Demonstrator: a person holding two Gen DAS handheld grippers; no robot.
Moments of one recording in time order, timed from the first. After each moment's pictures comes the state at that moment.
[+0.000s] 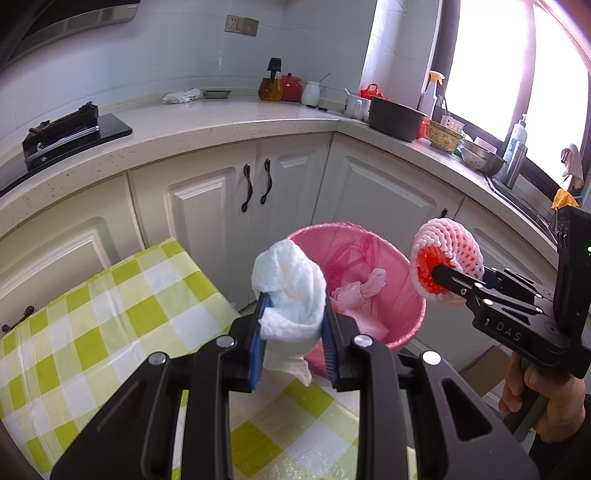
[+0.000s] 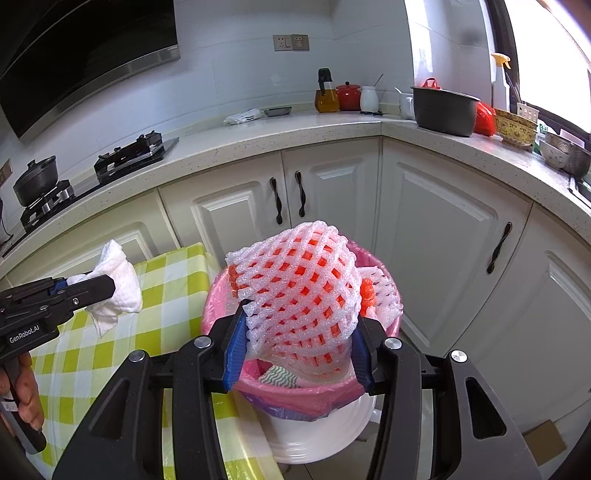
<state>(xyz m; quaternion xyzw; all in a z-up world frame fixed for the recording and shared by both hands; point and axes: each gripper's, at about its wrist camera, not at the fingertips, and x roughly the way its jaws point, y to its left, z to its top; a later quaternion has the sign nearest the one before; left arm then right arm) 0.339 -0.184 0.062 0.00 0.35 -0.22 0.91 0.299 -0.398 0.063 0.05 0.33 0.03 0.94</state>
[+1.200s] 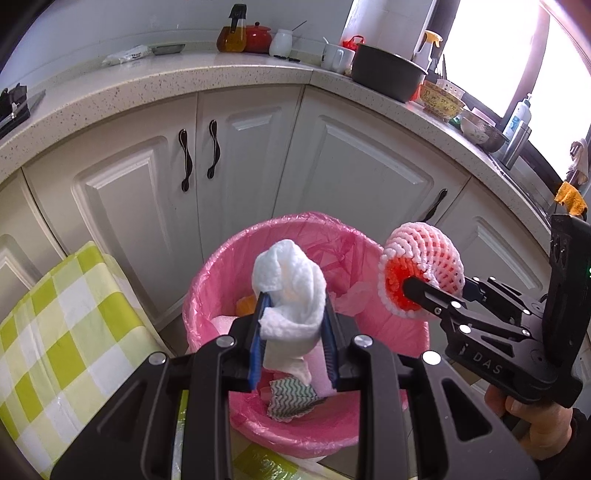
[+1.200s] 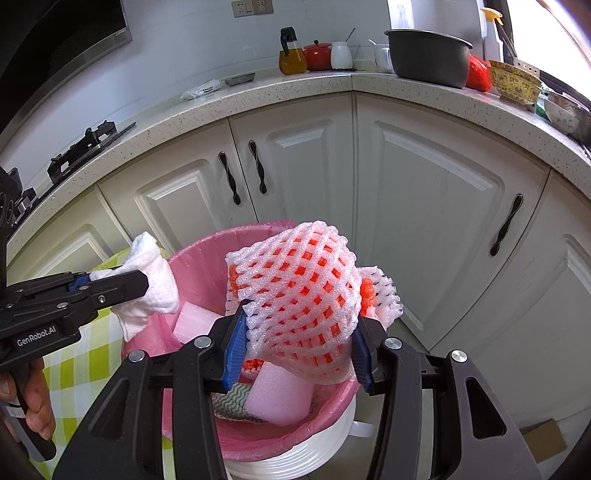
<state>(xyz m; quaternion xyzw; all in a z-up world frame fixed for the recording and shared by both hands) 0.455 -0.280 0.011 0.00 0.43 -0.27 0.86 0.381 -0.451 0.015 0.08 0.39 0.00 0.92</state>
